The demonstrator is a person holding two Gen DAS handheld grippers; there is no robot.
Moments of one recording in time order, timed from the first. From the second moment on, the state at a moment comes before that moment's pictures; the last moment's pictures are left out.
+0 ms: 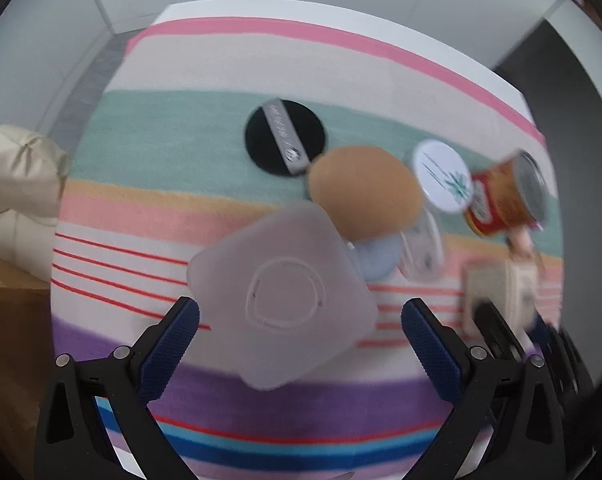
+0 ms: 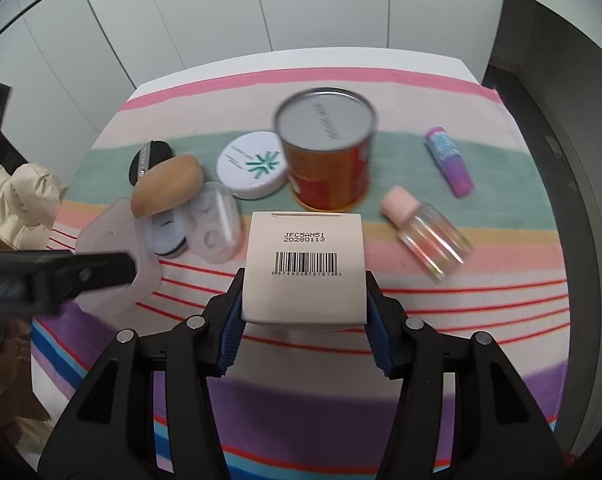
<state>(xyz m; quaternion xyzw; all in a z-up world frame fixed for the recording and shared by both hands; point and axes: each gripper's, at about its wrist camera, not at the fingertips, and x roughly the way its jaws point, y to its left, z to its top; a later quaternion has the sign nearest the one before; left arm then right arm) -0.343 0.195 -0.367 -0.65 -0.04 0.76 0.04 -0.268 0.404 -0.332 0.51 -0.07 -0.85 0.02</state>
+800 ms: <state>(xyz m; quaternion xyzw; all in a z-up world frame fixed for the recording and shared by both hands) -0.326 0.201 -0.322 -0.60 0.04 0.80 0.02 -0.265 0.413 -0.281 0.50 -0.06 -0.86 0.01</state>
